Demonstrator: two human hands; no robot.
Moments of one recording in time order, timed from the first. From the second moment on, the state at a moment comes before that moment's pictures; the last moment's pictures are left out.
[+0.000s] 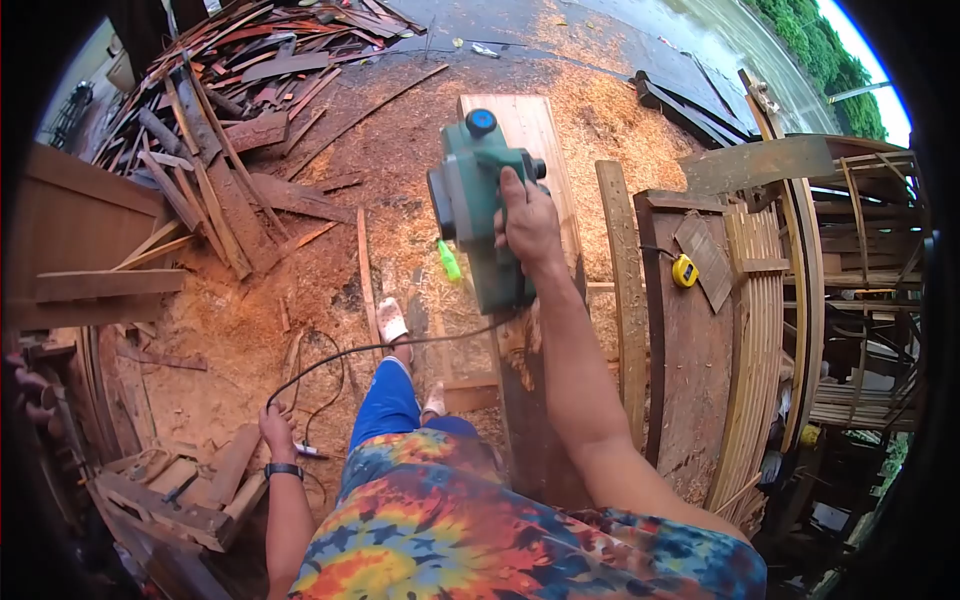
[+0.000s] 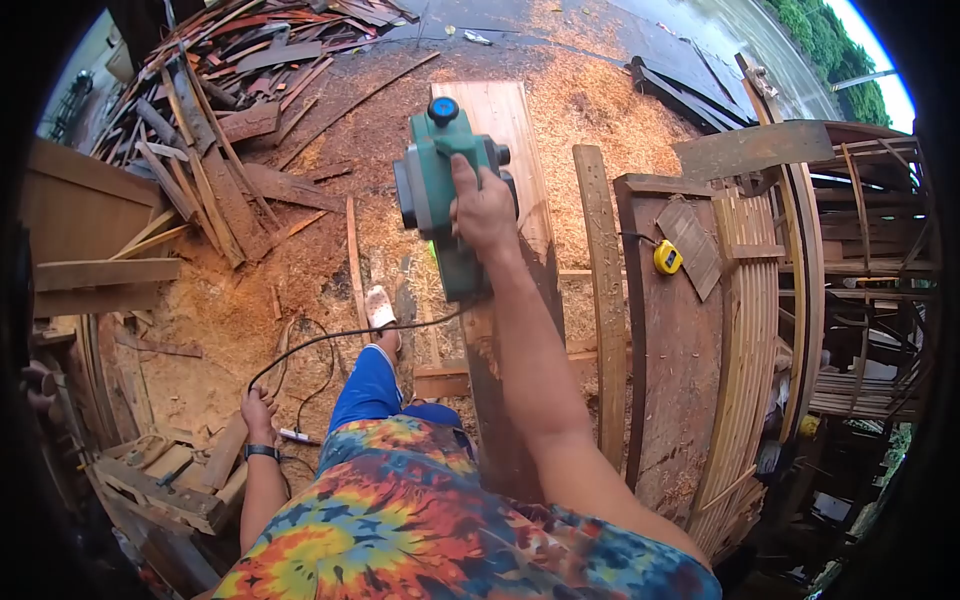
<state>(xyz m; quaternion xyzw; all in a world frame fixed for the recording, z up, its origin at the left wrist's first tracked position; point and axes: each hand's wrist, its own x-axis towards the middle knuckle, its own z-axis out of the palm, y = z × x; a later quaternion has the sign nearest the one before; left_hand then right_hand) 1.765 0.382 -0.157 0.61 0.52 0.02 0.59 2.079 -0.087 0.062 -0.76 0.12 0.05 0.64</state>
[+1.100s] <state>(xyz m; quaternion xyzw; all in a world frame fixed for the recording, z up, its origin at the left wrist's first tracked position) 1.714 0.295 -0.165 0.54 0.50 0.00 0.68 1.736 -0.127 0.071 -0.76 0.19 0.10 0.62</state>
